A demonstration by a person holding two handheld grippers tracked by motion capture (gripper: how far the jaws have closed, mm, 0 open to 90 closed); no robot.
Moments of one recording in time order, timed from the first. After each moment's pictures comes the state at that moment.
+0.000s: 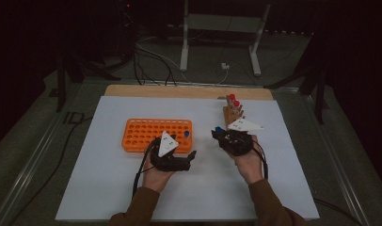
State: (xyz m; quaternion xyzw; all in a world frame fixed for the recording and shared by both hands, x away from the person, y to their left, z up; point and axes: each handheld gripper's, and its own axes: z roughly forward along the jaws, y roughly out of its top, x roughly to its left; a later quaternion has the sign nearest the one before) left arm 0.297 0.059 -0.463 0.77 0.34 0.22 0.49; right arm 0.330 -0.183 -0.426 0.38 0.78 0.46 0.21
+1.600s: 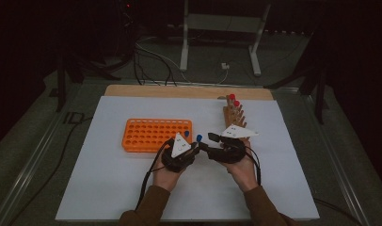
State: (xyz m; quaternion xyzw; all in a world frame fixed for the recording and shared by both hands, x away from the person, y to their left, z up) left arm 0.303 0.036 -0.472 0.79 0.31 0.20 0.49; right arm 0.315 -0.171 -0.433 0.36 0.78 0.50 0.15
